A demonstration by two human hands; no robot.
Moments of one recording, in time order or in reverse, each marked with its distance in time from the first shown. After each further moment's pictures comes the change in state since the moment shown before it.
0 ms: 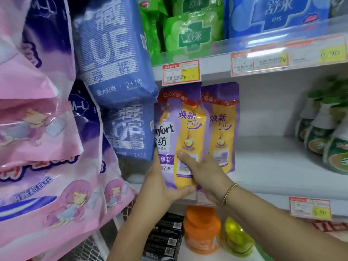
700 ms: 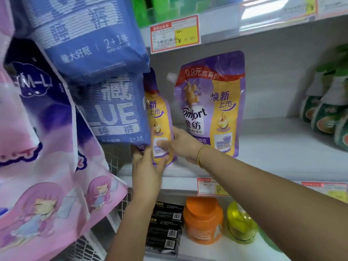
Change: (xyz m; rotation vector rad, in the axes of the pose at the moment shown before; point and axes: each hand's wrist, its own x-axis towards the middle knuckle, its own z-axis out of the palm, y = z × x) left_hand 0.038 -0.070 0.016 0.309 0.269 -0.068; right_hand 0.079 0.028 0.029 -0.149 -0.291 0.027
